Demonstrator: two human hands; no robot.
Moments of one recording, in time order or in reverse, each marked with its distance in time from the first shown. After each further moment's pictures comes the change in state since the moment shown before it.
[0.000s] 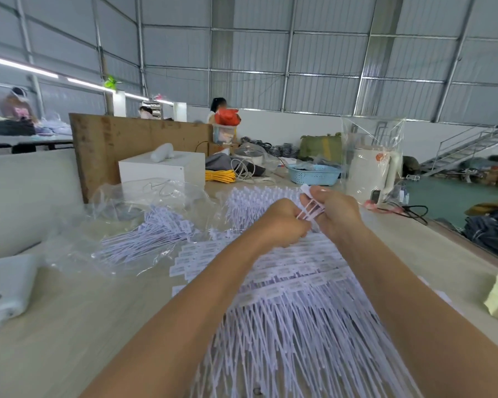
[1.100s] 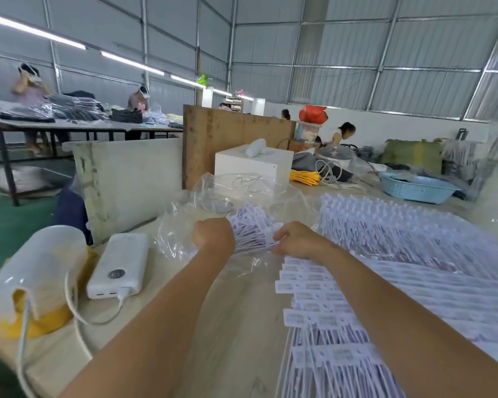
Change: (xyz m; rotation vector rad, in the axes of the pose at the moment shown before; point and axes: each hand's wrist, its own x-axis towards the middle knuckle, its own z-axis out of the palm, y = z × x) left_hand -0.018 -0.208 -0.179 0.987 0.482 -0.667; right_hand 0.013 0.172 0.149 -1.402 -0.780 -0.104
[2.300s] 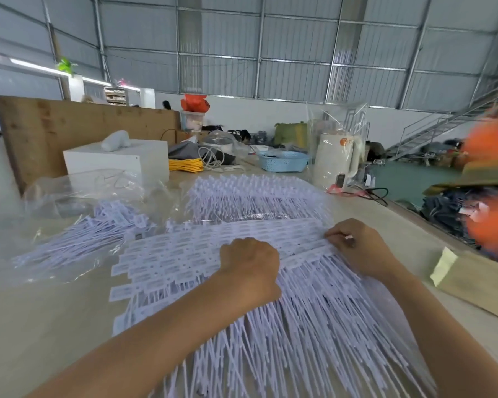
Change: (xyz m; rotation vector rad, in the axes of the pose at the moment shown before) left_hand -0.230 0.204 -0.067 -0.001 -0.161 0.895; right_hand -0.251 0.225 -0.149 -0.196 0.673 0.047
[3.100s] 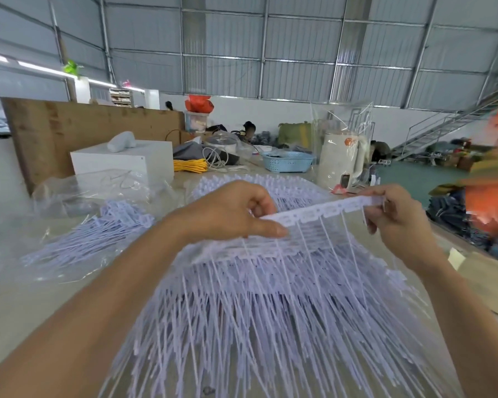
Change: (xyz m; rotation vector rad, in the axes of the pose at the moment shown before) left_hand -0.003 -0.055 -0.058 -0.801 0.067 0.230; right_hand -0.005 -0.020 -0.046 0.380 0.264 -0.065
